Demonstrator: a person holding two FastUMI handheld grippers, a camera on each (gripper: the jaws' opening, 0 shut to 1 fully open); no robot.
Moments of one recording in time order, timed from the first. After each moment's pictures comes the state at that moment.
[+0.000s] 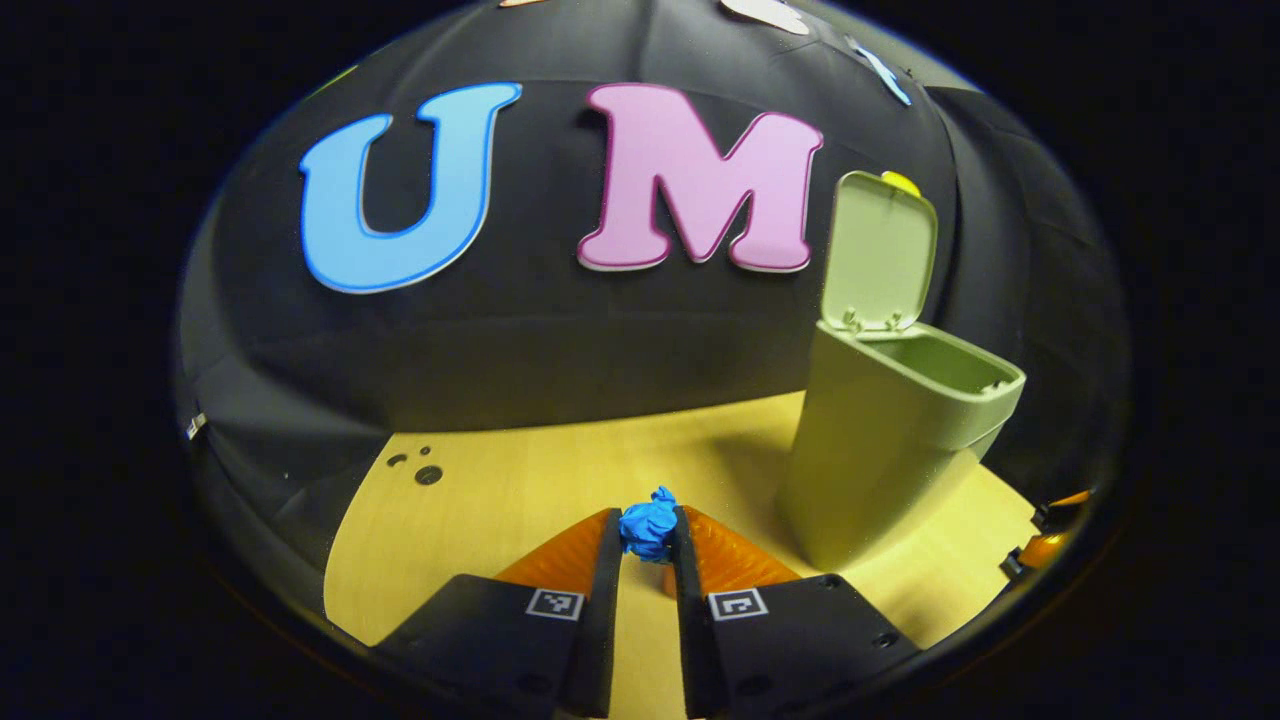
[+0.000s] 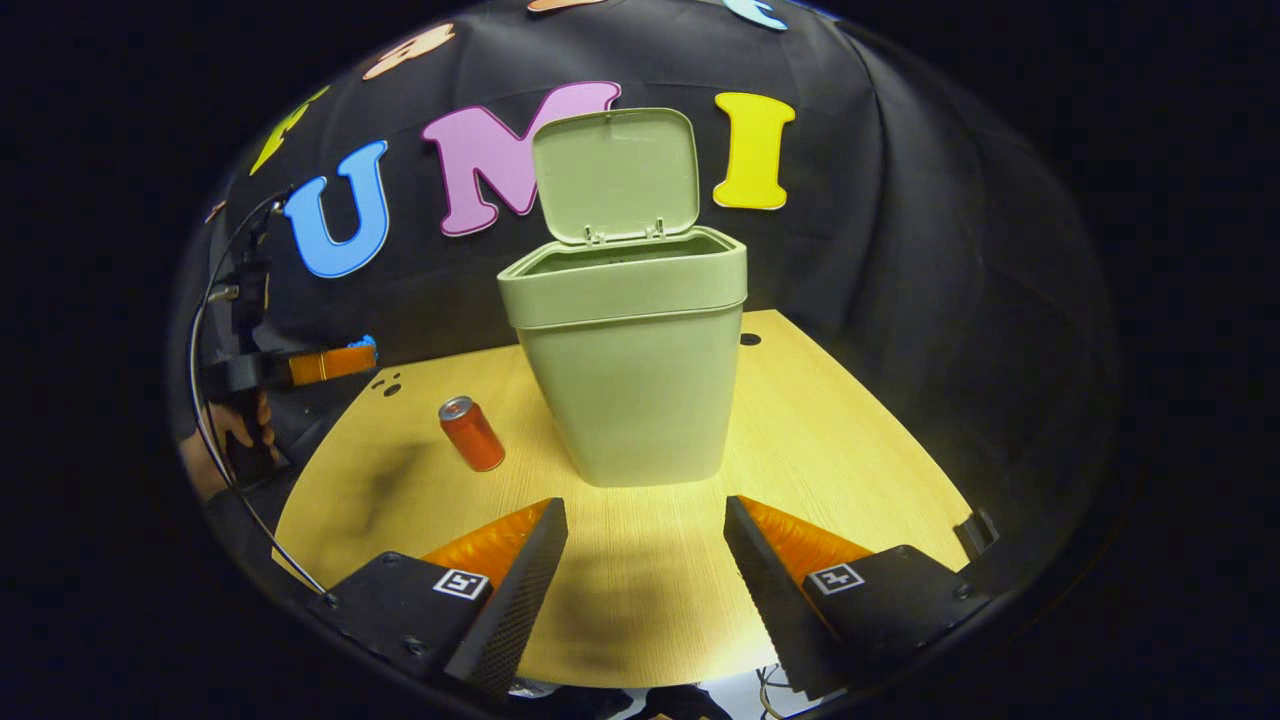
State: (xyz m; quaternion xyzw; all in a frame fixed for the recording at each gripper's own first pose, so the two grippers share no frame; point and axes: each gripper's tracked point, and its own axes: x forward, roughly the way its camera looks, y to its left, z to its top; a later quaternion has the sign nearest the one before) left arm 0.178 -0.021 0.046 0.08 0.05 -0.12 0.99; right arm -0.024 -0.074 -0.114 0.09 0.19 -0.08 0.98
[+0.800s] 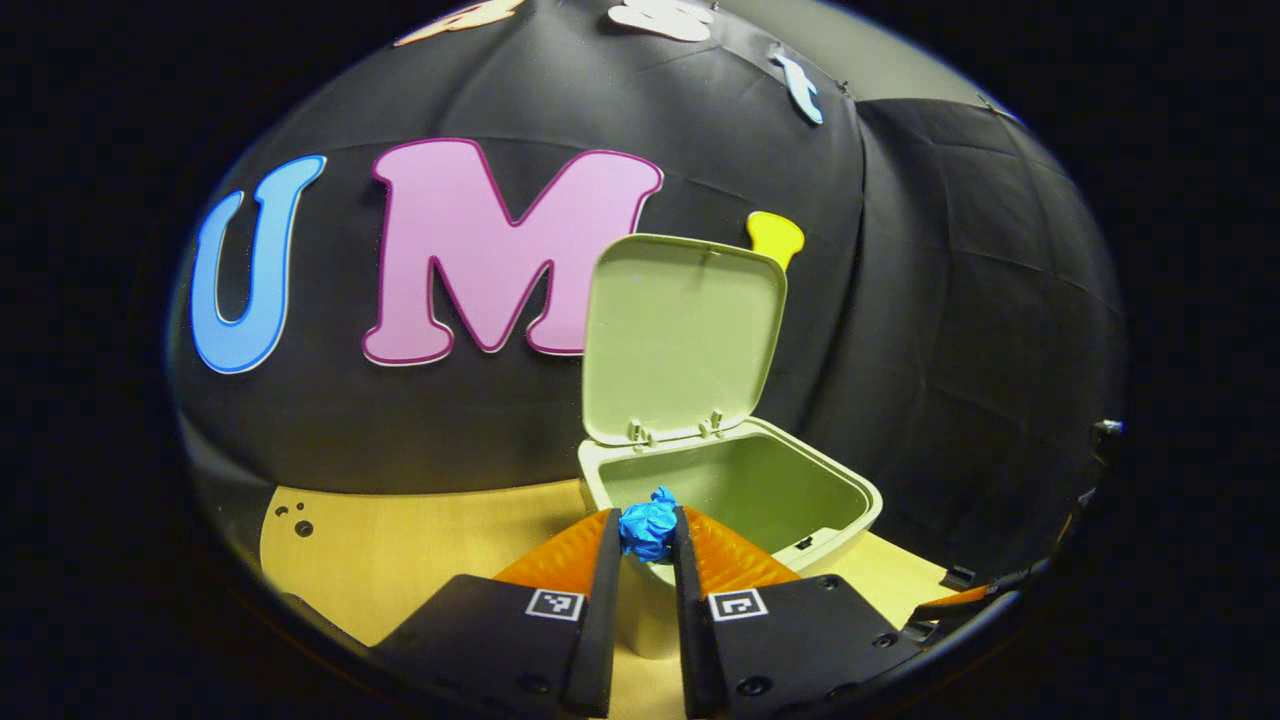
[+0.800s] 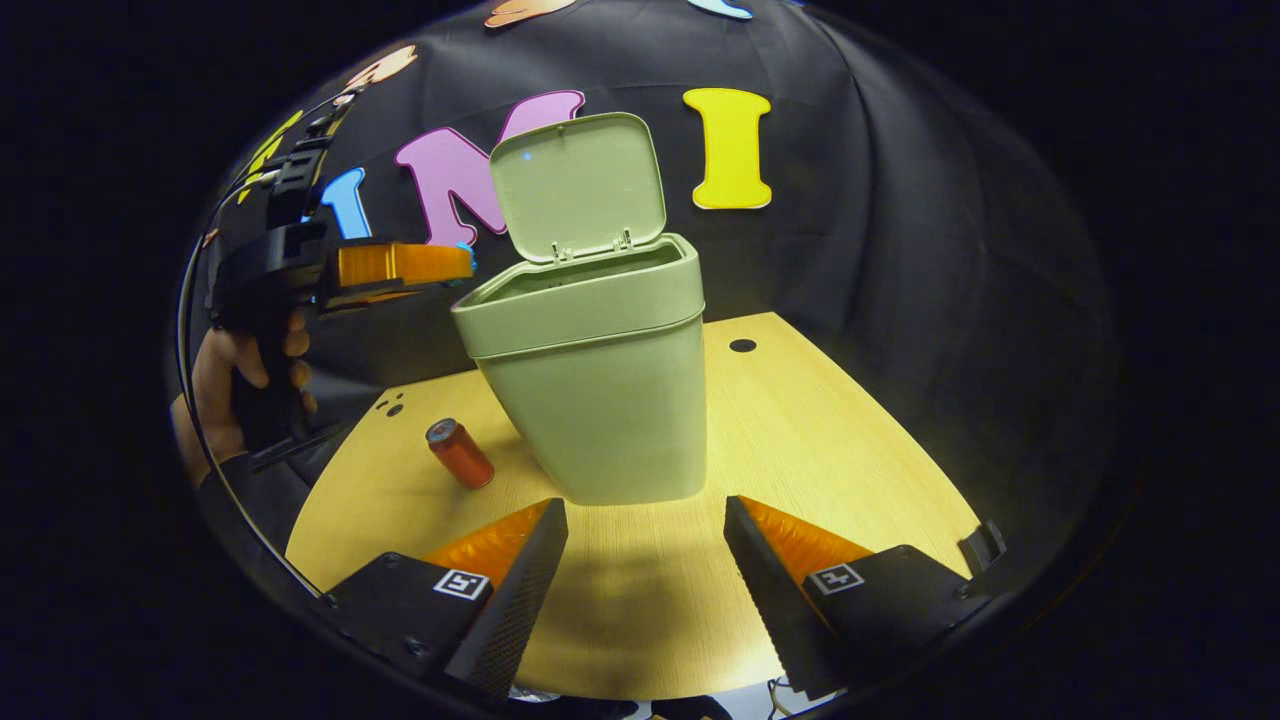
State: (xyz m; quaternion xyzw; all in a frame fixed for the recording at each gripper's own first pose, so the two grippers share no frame) left arm 0.173 -0.228 0.097 0.08 0.01 -0.25 0.97; right arm -0.014 -0.113 -0.113 0.11 0.18 -0.06 0.98
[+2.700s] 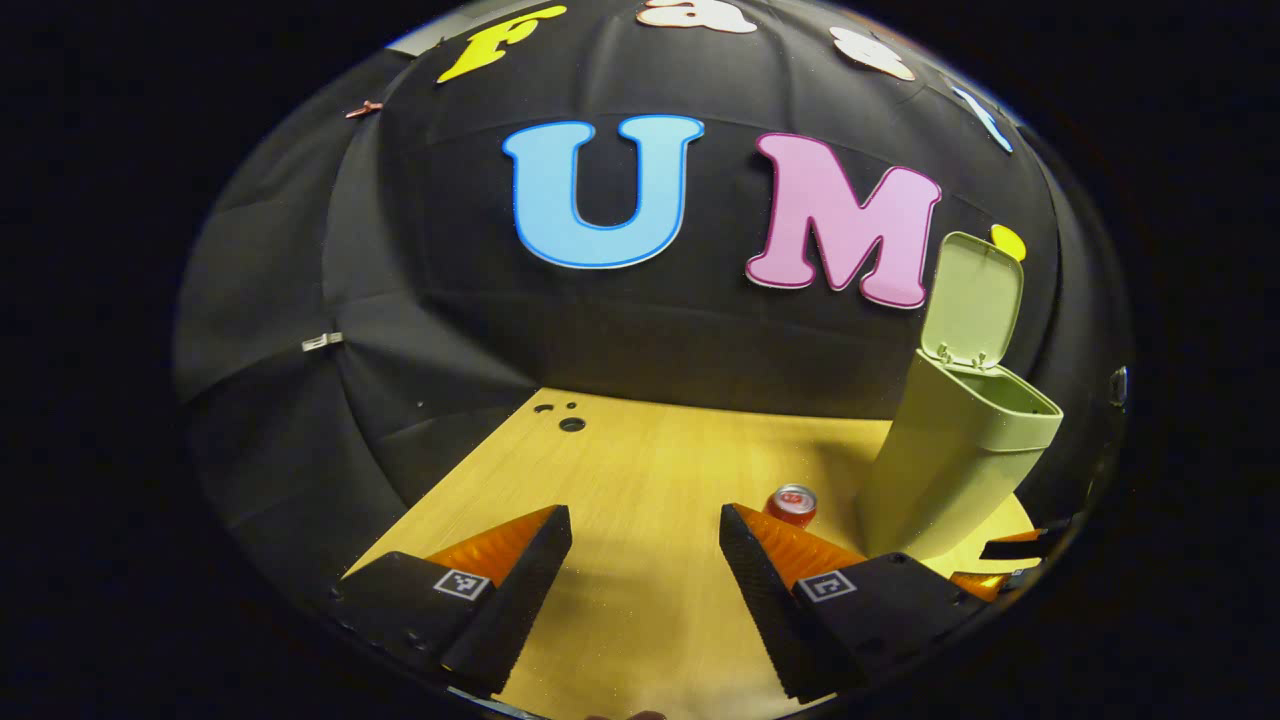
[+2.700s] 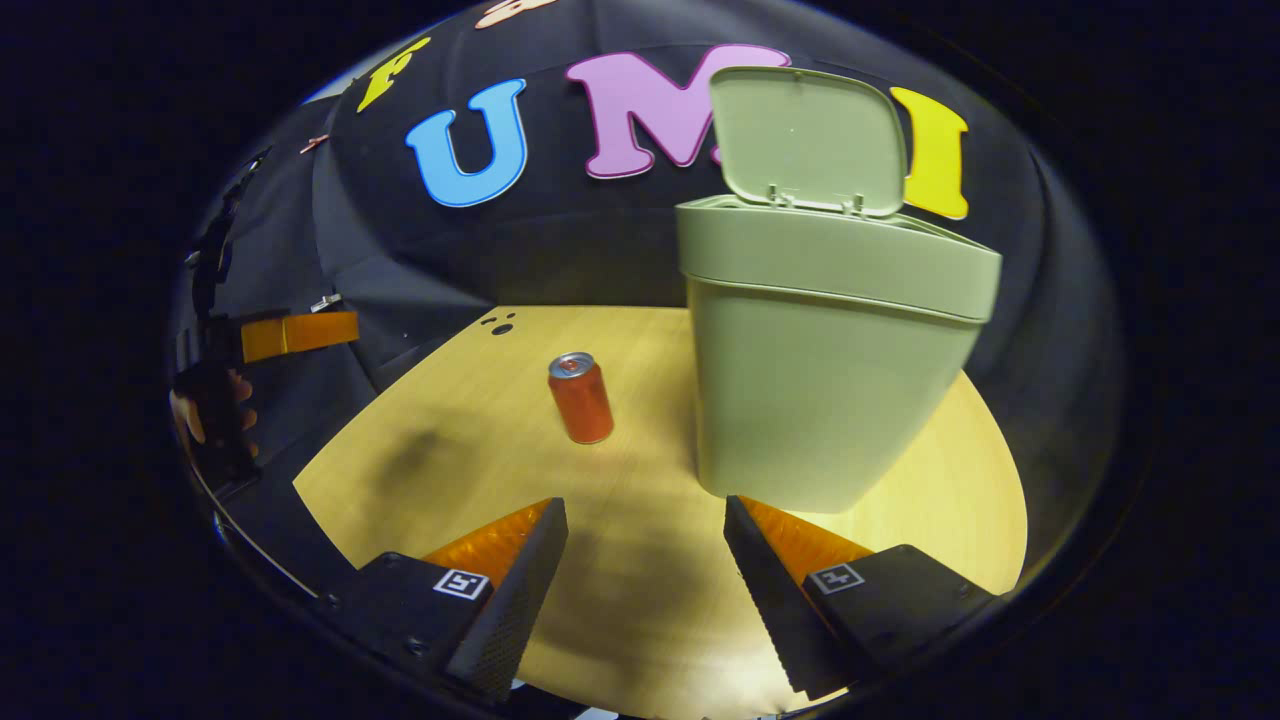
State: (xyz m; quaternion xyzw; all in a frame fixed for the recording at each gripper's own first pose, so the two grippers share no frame) left arm 0.054 0.112 0.001 -0.02 0.04 0.09 0.99; right arm 0.047 0.038 -0.148 0.00 0.21 0.13 0.97
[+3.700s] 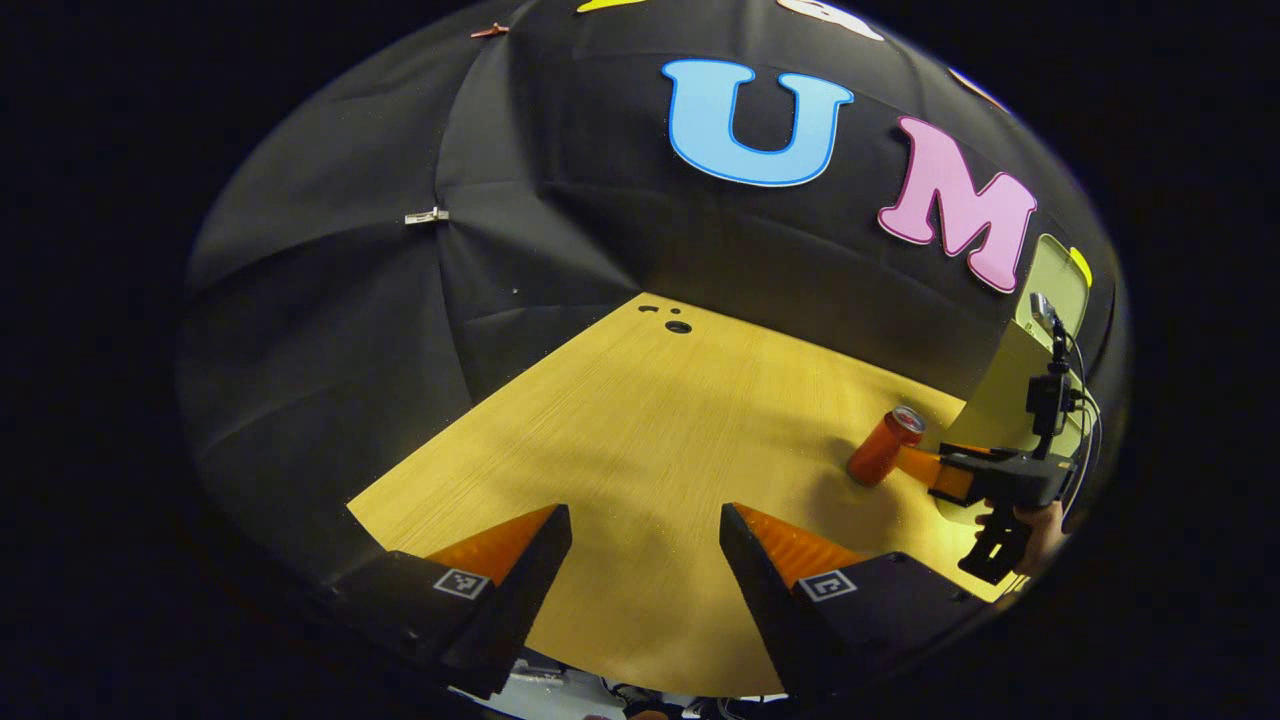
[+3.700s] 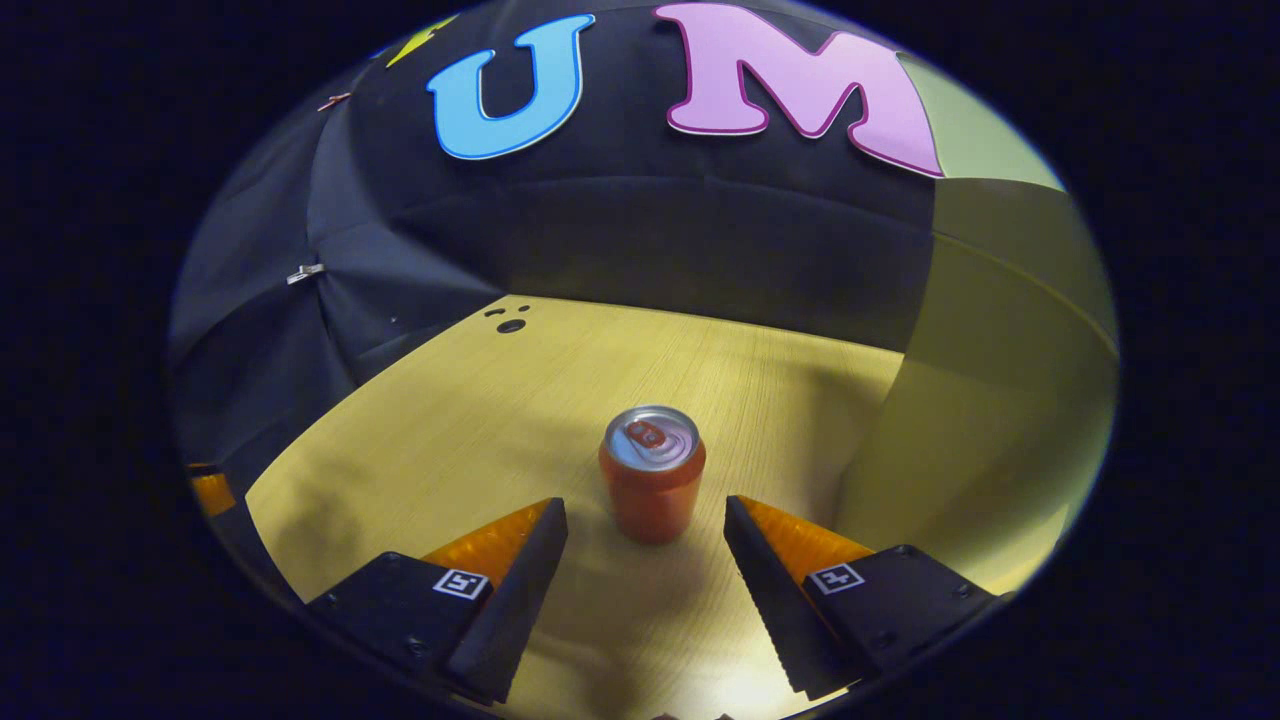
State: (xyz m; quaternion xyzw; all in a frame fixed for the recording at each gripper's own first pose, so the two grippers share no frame) left arm -0.001 0.205 -0.119 -0.12 0.13 0.16 0.97; right arm 0.203 0.151 -0.187 -0.04 0.20 0.13 0.97
